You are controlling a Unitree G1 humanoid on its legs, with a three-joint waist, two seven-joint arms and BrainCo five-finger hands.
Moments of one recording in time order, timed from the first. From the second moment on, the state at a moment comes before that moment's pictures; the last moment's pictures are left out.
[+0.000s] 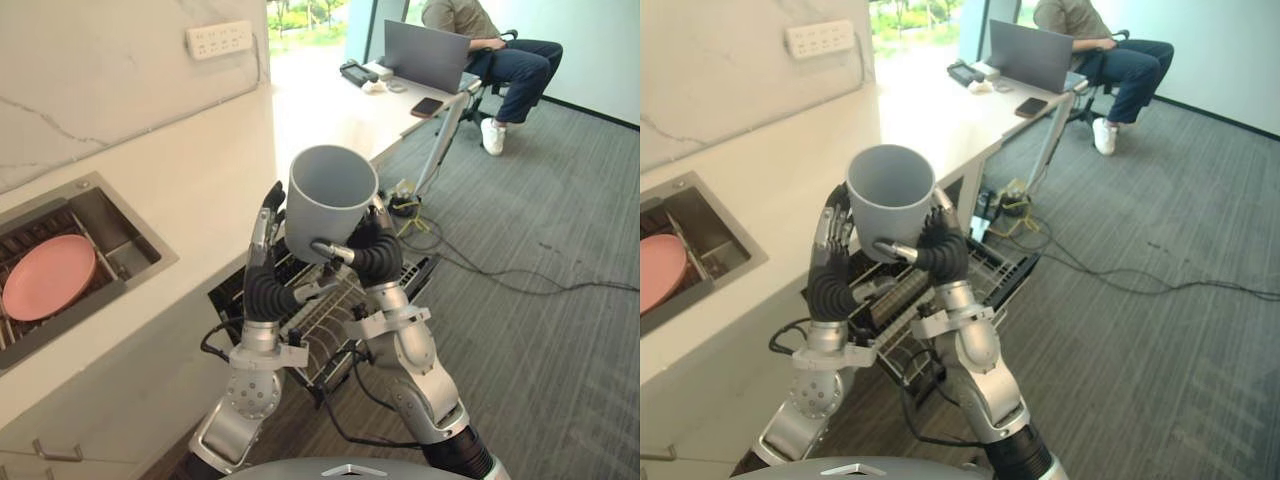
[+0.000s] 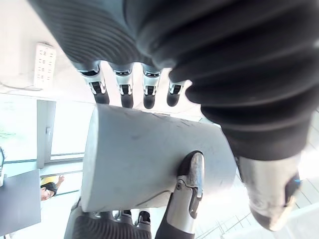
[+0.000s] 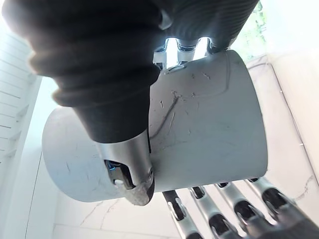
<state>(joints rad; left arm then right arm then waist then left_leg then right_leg) 0.08 0.08 -0.51 -0.23 0.18 -0.47 0.45 -0.06 -0.13 0.39 -0.41 0.37 -0.20 -0.14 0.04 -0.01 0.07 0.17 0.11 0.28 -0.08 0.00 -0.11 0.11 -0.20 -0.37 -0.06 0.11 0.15</state>
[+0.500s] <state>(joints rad) 0.13 0.15 -0.59 0.22 -0.06 -0.21 -0.03 -0.07 -0.19 0.17 -0.12 0.45 -0.14 -0.08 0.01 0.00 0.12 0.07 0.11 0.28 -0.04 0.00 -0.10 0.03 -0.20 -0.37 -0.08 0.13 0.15</state>
